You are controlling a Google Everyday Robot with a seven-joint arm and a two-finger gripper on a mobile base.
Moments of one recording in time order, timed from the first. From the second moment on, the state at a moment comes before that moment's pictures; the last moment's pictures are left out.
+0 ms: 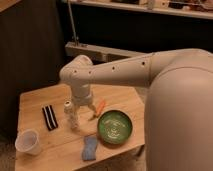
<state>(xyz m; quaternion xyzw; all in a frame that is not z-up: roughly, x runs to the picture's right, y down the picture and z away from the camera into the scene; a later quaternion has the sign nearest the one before) -0.106 0.102 0.703 -0.26 0.23 0.64 0.68</state>
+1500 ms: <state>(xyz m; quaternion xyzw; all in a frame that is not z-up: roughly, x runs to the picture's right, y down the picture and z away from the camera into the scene) -0.056 0.061 0.582 -0.41 0.00 0.67 0.62</state>
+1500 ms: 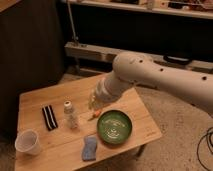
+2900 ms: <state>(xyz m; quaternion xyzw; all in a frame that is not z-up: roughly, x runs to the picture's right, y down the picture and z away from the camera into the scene) -0.218 0.171 0.782 -0.48 0.13 0.57 0.65</state>
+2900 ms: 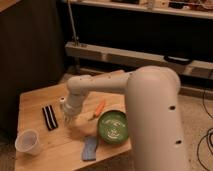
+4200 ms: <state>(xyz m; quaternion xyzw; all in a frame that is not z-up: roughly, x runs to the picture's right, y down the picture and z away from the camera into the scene) -0.134 0.065 0.753 -0.35 0.08 0.66 0.65</state>
